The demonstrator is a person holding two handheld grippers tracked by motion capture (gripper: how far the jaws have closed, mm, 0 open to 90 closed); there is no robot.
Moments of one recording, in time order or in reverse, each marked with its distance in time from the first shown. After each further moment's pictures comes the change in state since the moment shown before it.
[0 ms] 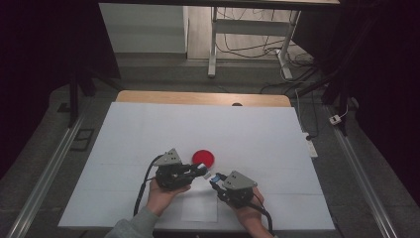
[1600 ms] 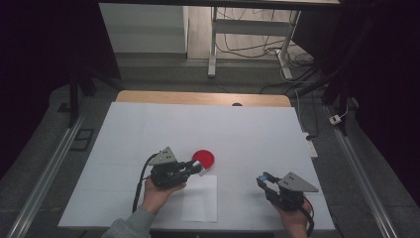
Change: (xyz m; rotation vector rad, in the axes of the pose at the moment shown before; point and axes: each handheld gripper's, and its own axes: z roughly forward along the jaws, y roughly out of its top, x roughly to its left) left arm 0.005 0.001 -0.011 -0.014 0.046 0.010; right arm -0.072 -0.051 -0.098 -0.039 -0.156 0.179
